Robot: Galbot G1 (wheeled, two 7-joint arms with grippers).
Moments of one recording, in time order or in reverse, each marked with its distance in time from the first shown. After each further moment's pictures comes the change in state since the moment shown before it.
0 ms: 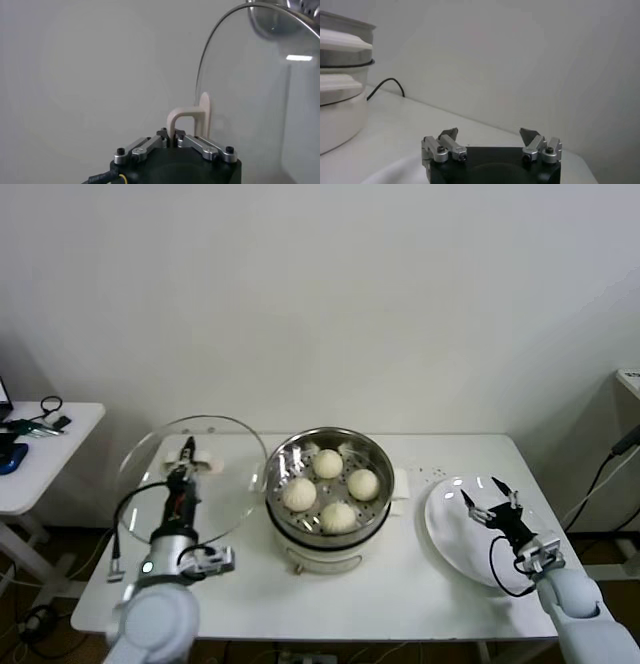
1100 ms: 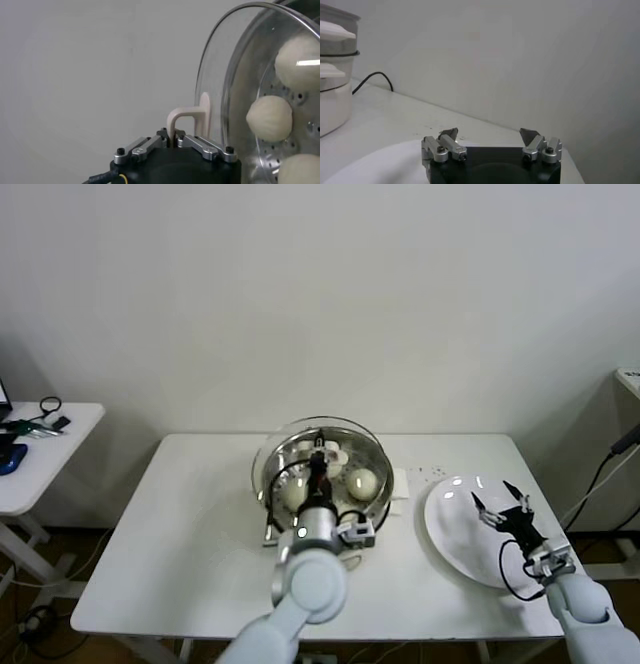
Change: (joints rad) left arm -0.336 -0.397 0.424 0.289 0.274 0.108 0.208; right arm -0.017 -0.001 0.047 -0.028 -0.010 0.018 -0.005
